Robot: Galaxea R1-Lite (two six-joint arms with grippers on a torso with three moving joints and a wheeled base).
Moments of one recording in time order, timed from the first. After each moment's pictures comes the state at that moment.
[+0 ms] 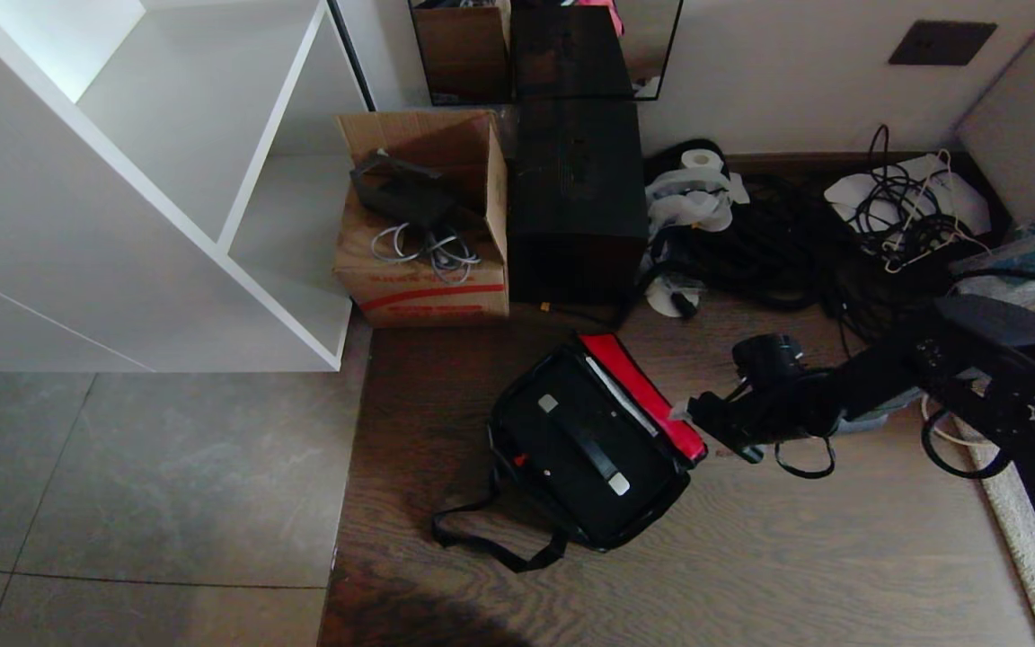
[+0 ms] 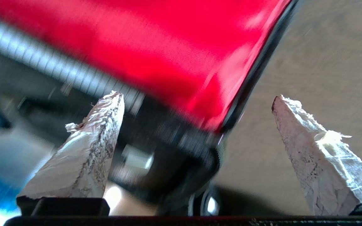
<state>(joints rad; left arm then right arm) 0.00 0.00 0.00 -0.02 0.02 -0.05 0.12 2.45 -1.39 -0.22 0.22 0.65</state>
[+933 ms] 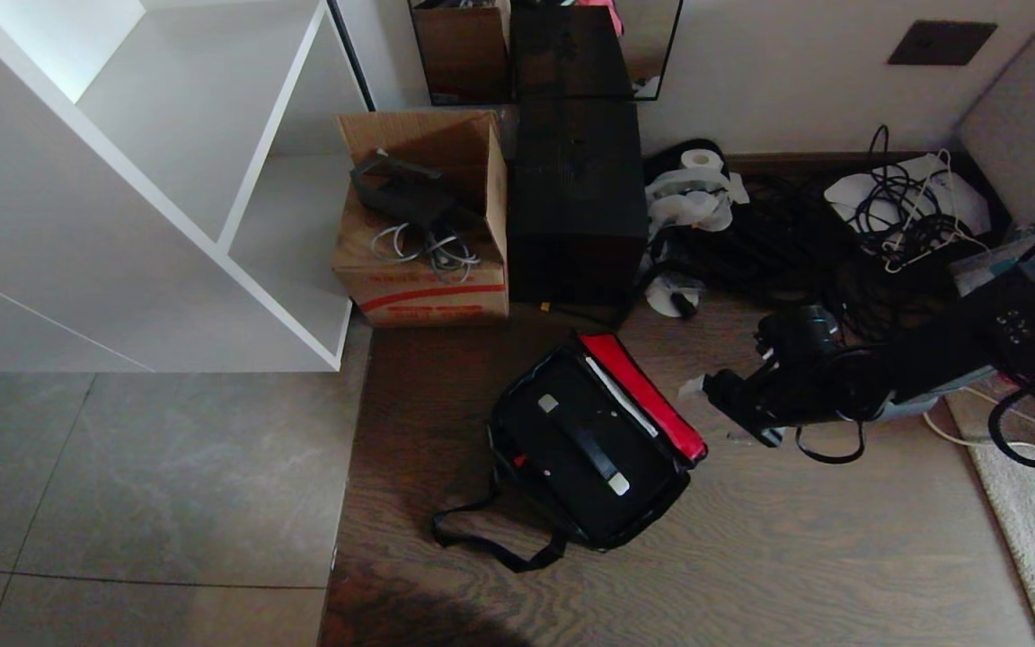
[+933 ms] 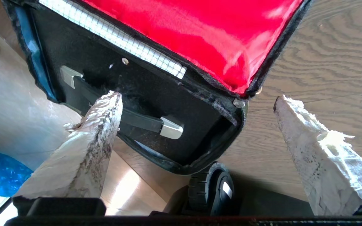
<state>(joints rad) 0.00 0.00 0.00 -0.02 0.02 -0.05 0.11 2.28 -1.29 -0.21 0.25 0.66</state>
